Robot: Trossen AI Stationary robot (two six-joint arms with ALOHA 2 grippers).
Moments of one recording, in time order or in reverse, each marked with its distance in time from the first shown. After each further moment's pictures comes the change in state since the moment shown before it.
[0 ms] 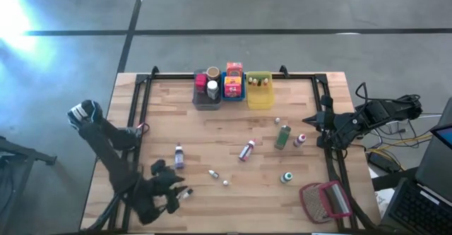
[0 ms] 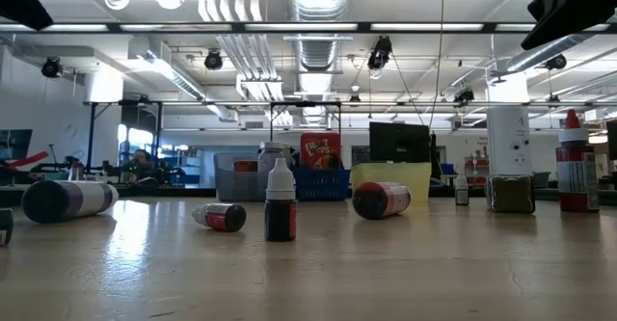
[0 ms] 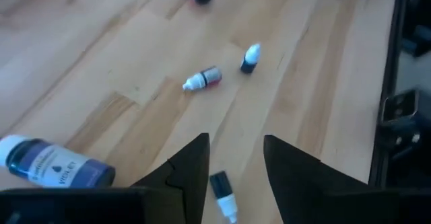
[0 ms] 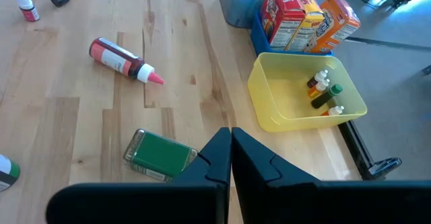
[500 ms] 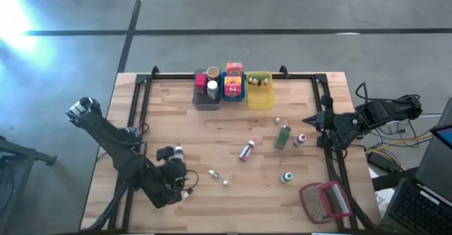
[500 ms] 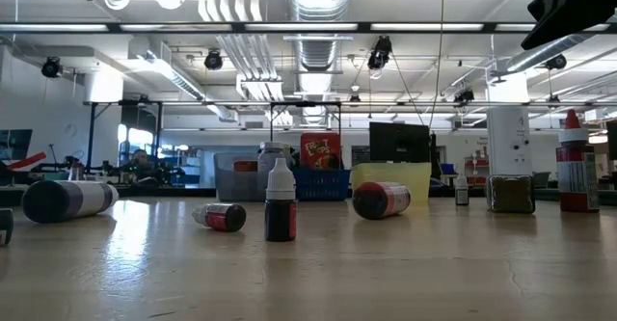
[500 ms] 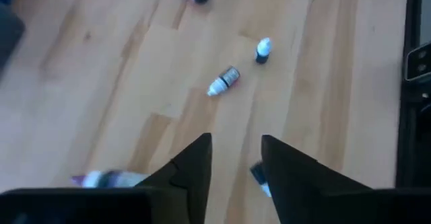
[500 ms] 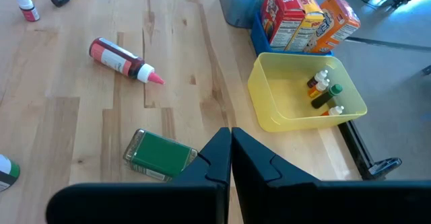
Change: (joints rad) left arm 0.171 -0.034 0.193 -0.232 0.220 0.398; right arm 0.000 0.000 0.000 0.000 0.000 0.000
